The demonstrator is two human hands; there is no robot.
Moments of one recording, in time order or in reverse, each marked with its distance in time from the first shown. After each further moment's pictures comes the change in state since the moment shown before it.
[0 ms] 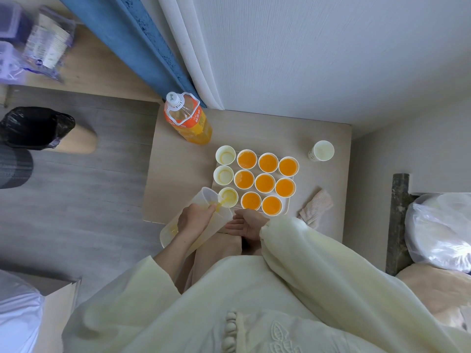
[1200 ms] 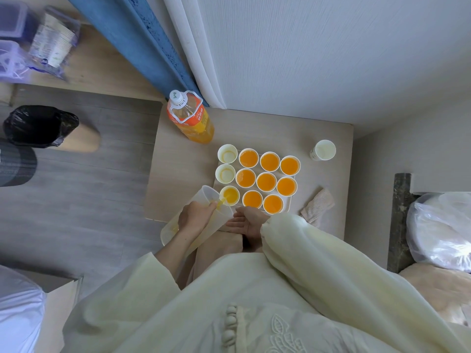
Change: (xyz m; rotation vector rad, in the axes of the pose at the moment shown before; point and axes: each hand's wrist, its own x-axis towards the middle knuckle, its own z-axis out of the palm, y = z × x) left_hand -0.005 -0.001 -0.003 -0.001 0.008 -0.006; right_hand -0.014 -0.002 0.005 0.017 -0.003 0.012
